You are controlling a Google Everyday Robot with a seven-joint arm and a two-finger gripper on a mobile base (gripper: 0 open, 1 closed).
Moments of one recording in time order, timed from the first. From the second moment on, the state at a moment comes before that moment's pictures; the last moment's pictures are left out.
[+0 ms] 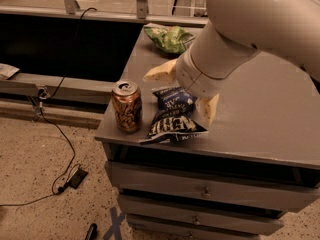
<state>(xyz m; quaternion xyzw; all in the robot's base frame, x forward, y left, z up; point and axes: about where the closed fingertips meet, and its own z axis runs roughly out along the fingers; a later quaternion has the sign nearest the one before) 0.494 -0.054 0.892 -0.94 0.27 -0.11 0.20</state>
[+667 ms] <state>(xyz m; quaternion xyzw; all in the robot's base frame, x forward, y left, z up) 0.493 -0.115 0.883 -0.92 0.30 -0.08 0.25</state>
